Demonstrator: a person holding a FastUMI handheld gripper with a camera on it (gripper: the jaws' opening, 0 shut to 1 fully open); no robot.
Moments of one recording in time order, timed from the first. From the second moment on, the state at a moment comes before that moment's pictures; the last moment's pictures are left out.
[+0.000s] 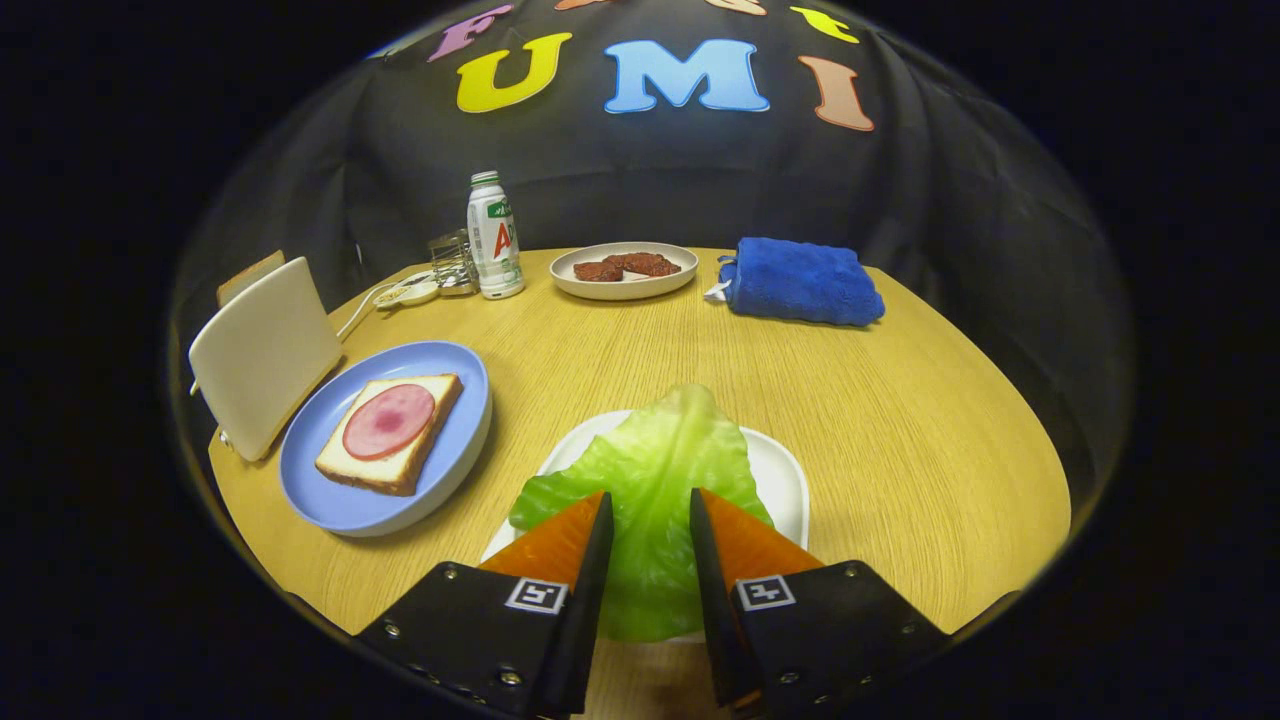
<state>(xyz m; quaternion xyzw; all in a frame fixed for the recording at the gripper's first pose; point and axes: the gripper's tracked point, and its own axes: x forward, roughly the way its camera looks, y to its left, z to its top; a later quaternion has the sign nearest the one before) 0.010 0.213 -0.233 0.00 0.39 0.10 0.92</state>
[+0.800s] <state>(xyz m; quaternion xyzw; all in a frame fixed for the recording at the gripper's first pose) 0.016 0.214 -0.225 -0.01 0.35 0.10 0.93</state>
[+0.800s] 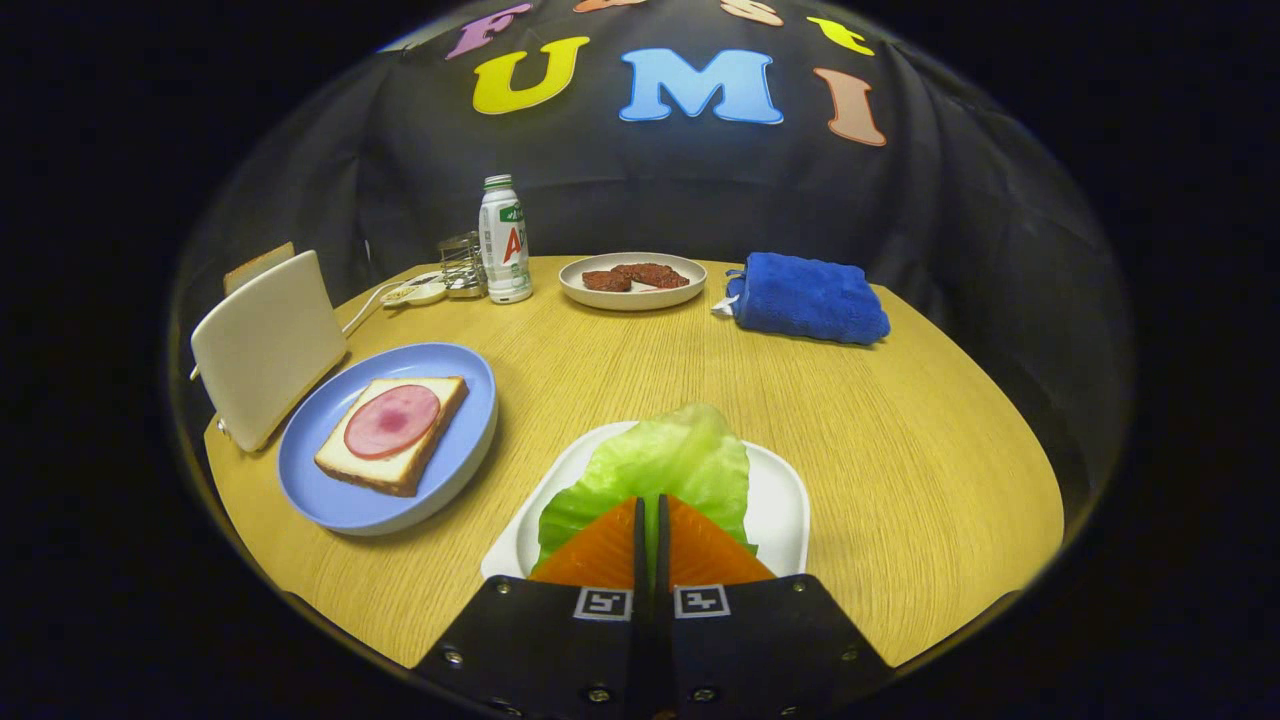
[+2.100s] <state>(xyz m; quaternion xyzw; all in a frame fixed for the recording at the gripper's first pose) 0.031 0.297 -0.150 0.02 0.26 0.14 0.96</state>
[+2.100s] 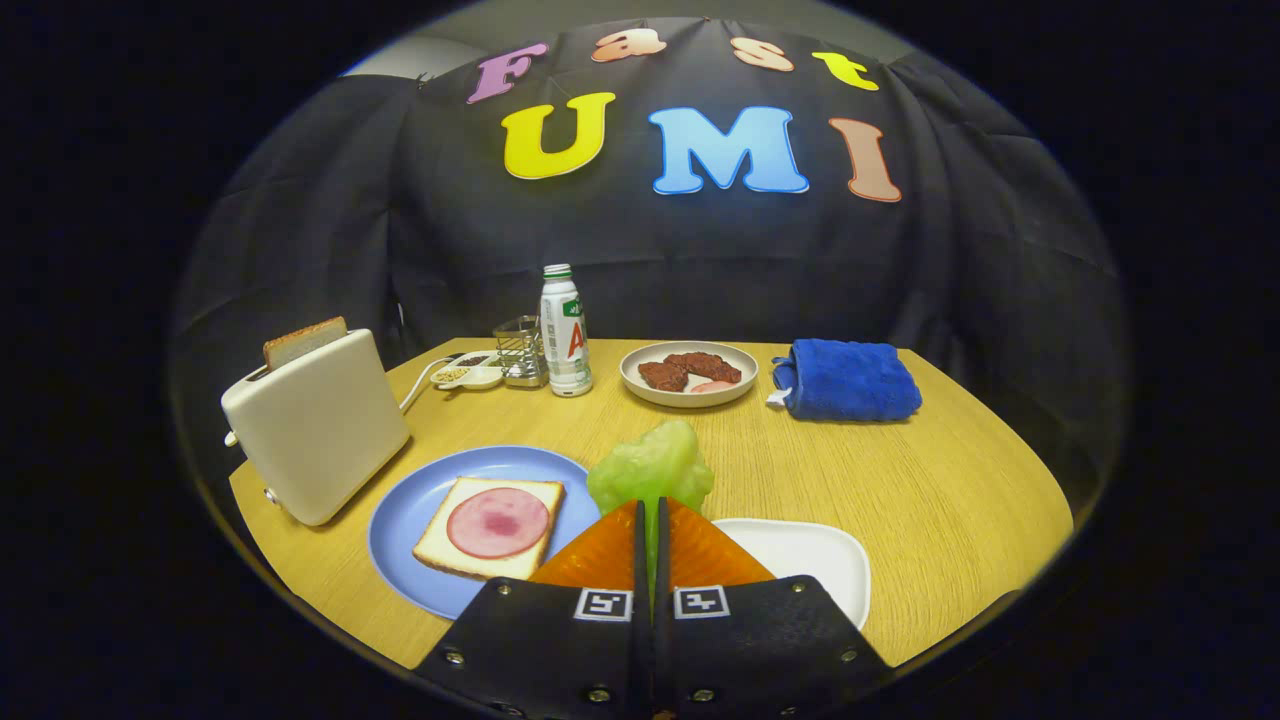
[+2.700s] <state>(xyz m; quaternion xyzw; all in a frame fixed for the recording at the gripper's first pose) 0.013 0.389 -0.148 0.02 0.26 0.20 0.94</state>
